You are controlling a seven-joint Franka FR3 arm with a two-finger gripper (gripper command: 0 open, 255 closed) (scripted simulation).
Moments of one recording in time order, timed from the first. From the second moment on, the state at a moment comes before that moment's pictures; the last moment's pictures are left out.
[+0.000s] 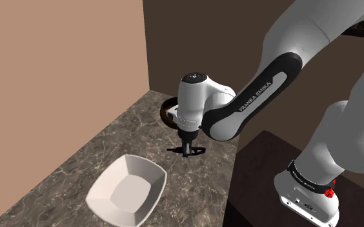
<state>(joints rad) 0.31 0.07 0.35 -2.54 -0.06 2.61 -0.20</state>
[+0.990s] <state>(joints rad) 0.31 -0.09 0.35 -2.51 0.04 2.43 -0.27</state>
